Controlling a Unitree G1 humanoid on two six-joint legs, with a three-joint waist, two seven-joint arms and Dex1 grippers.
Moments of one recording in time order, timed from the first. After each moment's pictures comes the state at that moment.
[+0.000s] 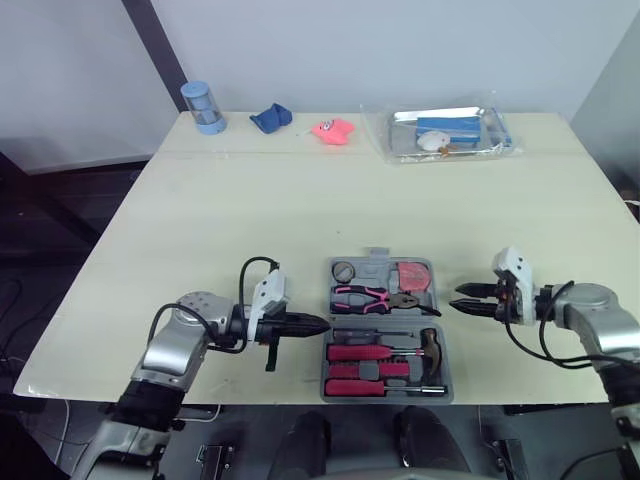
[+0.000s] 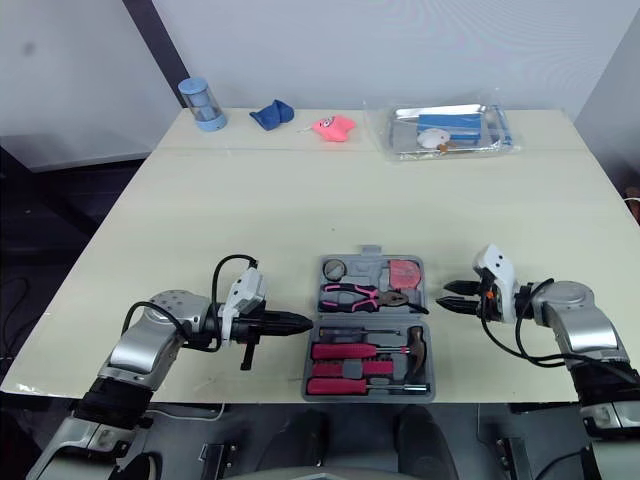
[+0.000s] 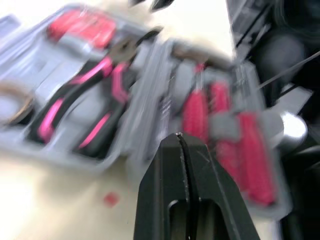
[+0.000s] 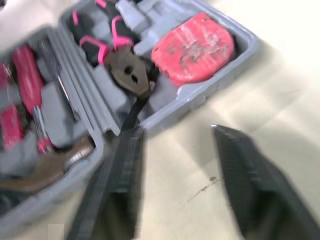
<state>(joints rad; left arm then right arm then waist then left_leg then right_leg) -0.20 0.65 -0.13 -0.06 -0.34 0.33 -1.36 -0.39 -0.68 0.04 0.29 0.32 0.52 1.21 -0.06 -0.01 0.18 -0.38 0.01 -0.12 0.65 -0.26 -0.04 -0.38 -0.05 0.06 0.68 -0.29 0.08</state>
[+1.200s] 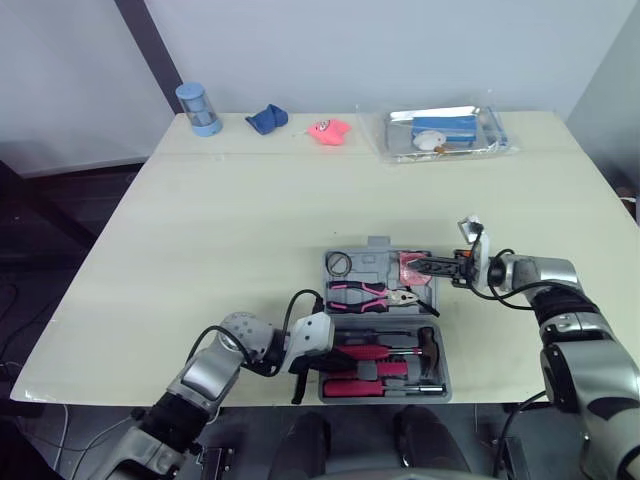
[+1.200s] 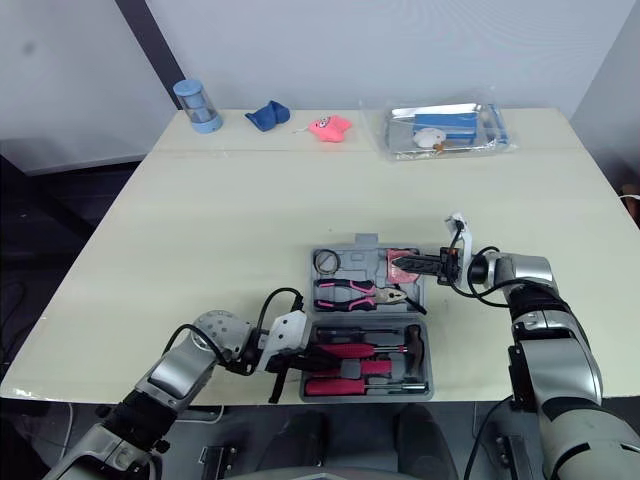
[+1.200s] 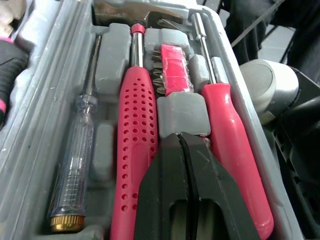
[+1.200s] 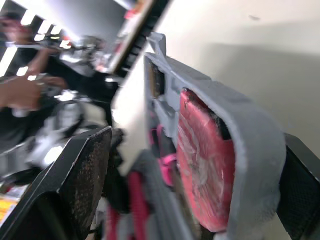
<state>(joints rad) -0.17 0.60 -0.36 0.01 -0.15 0.08 -1.22 -0.76 -0.45 -0.02 0.79 0.39 0.75 1.52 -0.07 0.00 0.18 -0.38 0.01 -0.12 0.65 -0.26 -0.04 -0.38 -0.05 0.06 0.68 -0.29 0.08</state>
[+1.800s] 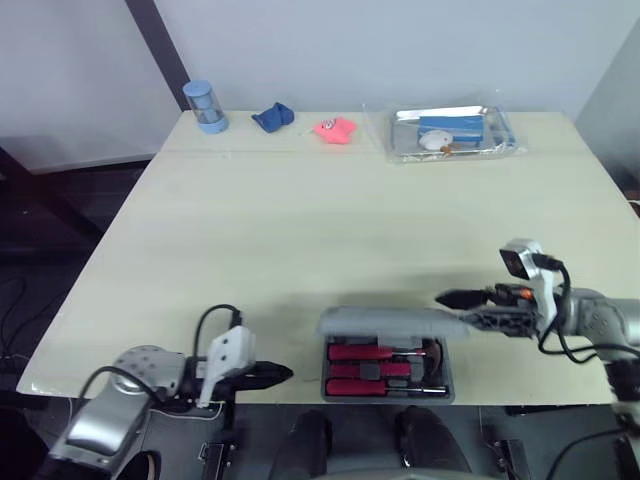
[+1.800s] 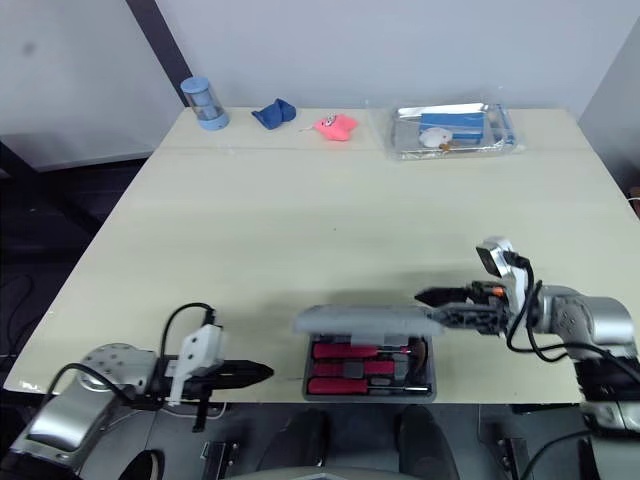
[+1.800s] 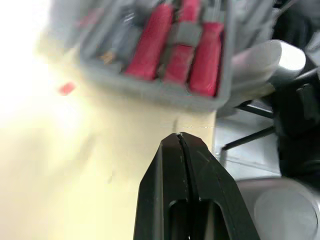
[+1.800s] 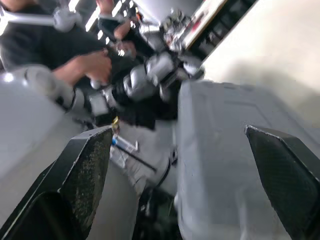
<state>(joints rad) 0.21 0.87 0.04 -0.18 -0.37 0.10 -1.23 -0.24 -0.70 -0.09 -0.04 0.75 1.01 1.55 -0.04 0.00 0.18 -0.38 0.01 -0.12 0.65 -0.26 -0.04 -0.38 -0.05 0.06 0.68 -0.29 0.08</state>
